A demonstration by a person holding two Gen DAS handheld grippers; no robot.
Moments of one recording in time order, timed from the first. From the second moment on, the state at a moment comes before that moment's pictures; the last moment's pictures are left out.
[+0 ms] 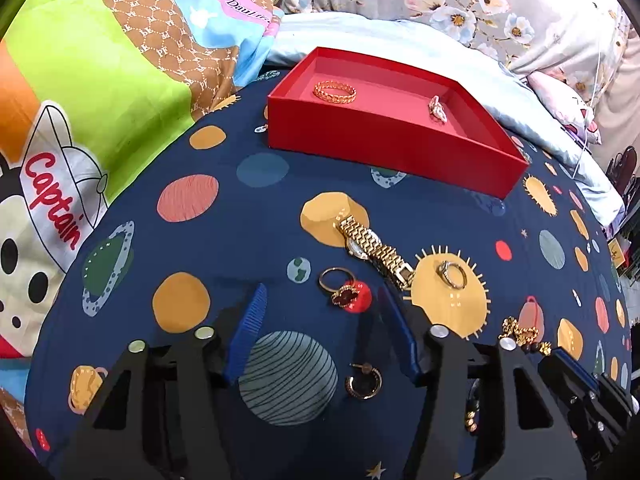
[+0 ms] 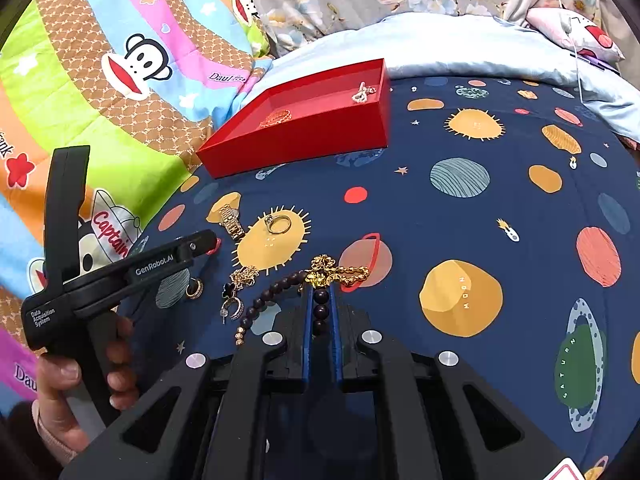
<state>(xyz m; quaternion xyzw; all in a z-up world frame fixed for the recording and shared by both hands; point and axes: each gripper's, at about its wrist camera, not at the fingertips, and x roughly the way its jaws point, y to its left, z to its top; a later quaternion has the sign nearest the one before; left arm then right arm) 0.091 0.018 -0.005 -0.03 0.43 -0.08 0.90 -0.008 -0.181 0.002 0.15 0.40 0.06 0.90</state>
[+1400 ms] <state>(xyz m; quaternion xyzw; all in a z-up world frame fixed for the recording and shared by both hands) 0.146 0.004 0.100 -0.02 0.34 -0.13 0.93 0.094 -0.208 0.123 0.13 0.29 0.08 0.94</state>
